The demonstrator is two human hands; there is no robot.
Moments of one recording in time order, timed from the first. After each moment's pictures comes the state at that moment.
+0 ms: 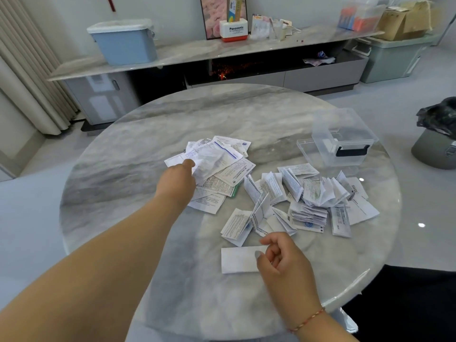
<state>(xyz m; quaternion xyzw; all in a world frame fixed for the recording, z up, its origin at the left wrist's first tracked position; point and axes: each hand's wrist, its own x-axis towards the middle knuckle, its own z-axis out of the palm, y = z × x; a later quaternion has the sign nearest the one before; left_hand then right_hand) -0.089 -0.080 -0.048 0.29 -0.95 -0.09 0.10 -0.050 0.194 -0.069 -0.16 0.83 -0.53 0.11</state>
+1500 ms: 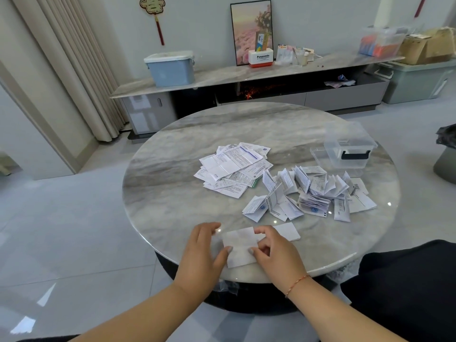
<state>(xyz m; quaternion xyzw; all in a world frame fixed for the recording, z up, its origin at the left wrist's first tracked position) 0.109 0.062 -0.065 0.22 -0.89 -0.31 0.25 -0.014 0.199 -0.070 -0.34 0.84 -0.40 0.15</state>
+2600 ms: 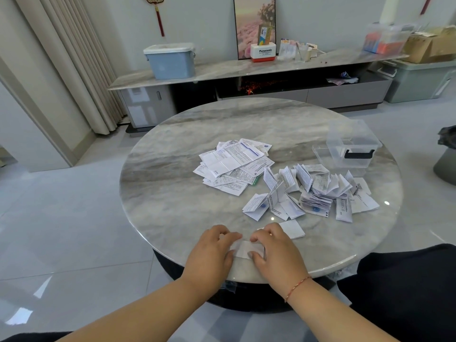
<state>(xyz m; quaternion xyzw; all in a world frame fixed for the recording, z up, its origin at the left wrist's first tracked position) 0.093 0.060 -0.084 0.15 -0.95 -0.19 0.19 -0.014 0.200 -0.072 -0.42 0.86 -0.28 0.05</state>
